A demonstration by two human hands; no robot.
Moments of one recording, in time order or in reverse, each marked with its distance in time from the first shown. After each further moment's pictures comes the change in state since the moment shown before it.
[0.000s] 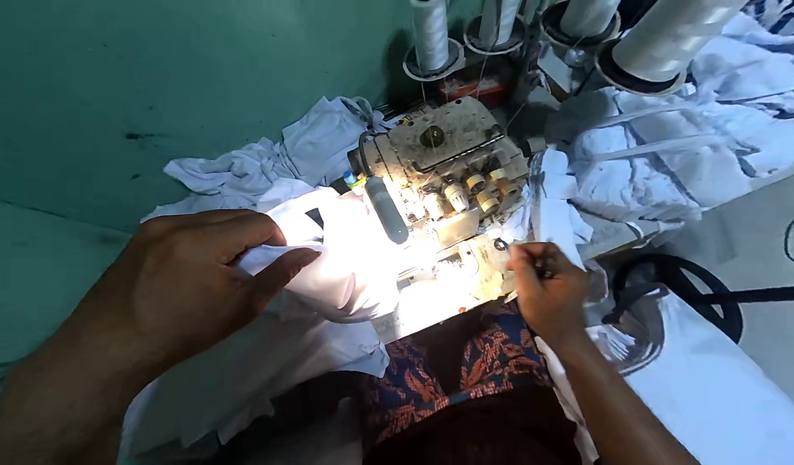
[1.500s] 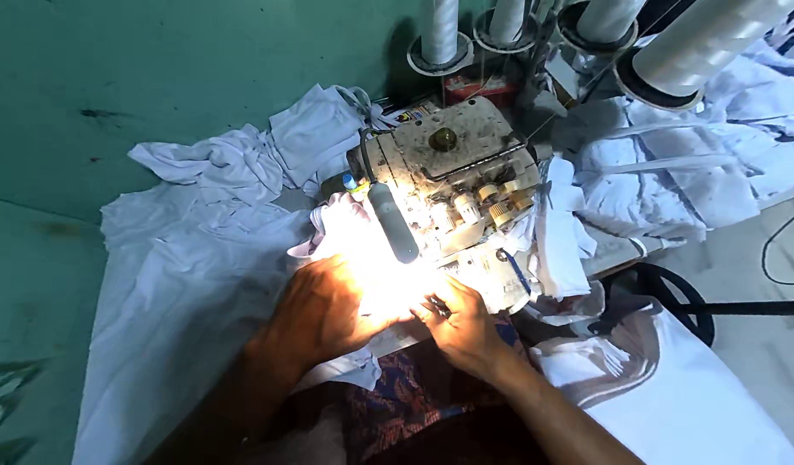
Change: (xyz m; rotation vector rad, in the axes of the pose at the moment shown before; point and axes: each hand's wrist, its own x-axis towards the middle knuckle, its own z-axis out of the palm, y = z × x) left_hand -0.004 0.036 0.126 0.006 -0.129 0.134; right_hand -0.022 -0.026 0.085 0.087 -0.420 -0.083
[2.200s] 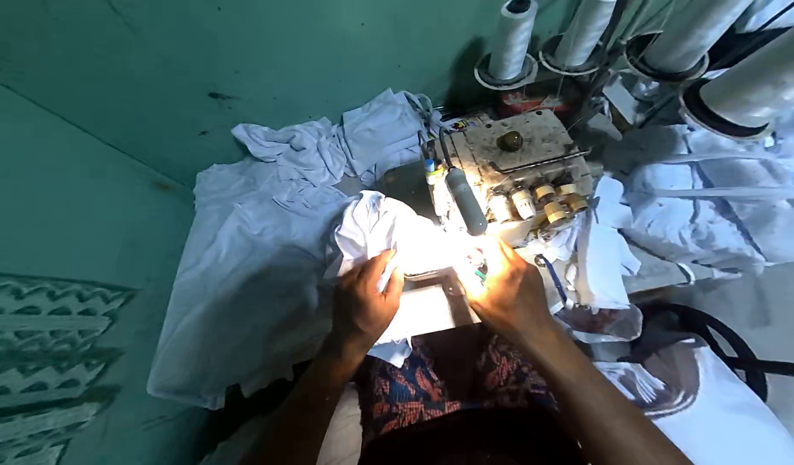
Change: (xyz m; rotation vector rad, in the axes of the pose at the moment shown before) left_hand -0.051 0.027 0.054 -0.177 0.608 -0.544; right_hand 0.031 -0.034 -0.008 -0.672 0.026 -0.016
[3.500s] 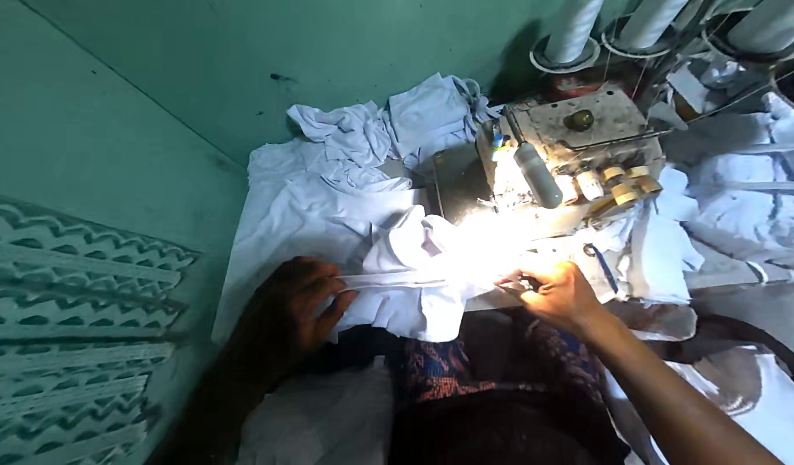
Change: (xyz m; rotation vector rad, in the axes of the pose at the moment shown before) left_hand -0.015 -0.078 -0.182 0.136 -0.407 0.240; right_hand -0.029 0.040 0.019 0.287 -0.223 -0.293
